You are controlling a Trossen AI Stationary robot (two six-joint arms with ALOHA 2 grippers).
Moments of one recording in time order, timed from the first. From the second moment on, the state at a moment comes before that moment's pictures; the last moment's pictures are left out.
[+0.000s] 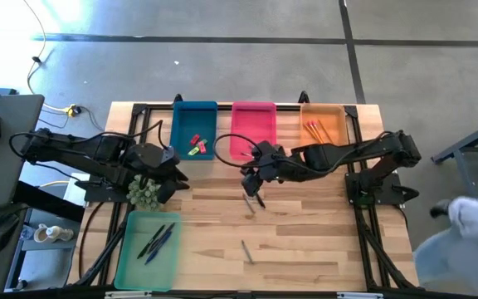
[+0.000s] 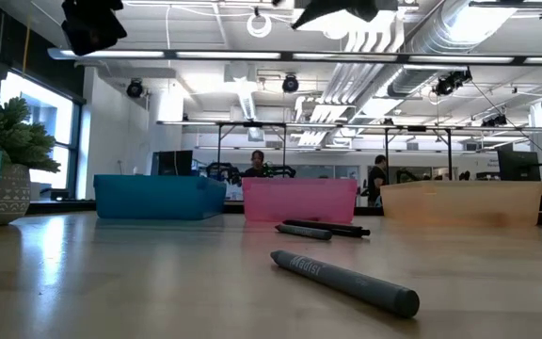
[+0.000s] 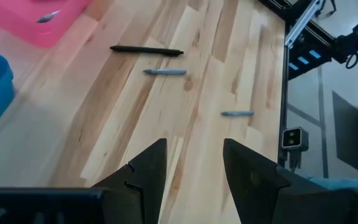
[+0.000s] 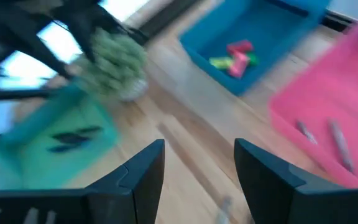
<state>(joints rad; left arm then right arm) -0.04 0.90 0.91 -0.76 0.01 -0.62 0.19 1.63 1.57 -0.70 0.41 0.79</state>
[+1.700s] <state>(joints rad) -0.04 0.90 0.91 -0.97 -0.17 -0.68 0.23 2.18 1.60 -0.85 0.11 1.28</state>
